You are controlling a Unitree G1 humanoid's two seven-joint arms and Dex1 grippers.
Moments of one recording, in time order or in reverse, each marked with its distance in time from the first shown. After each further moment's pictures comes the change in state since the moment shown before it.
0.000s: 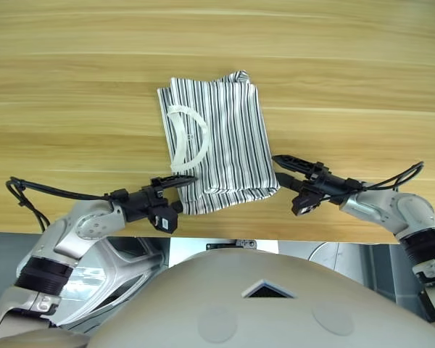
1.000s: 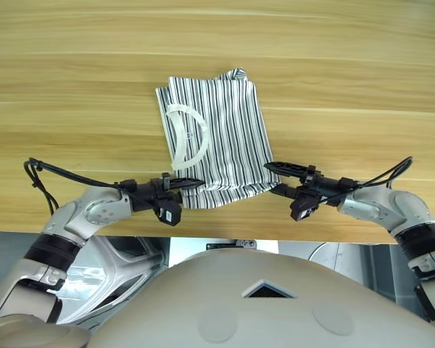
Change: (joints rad) left arm -0.186 0.001 -0.147 0.201 -0.024 -0.127 0.038; right arm -0.053 0.026 0.044 0.082 0.172 -0.121 0.172
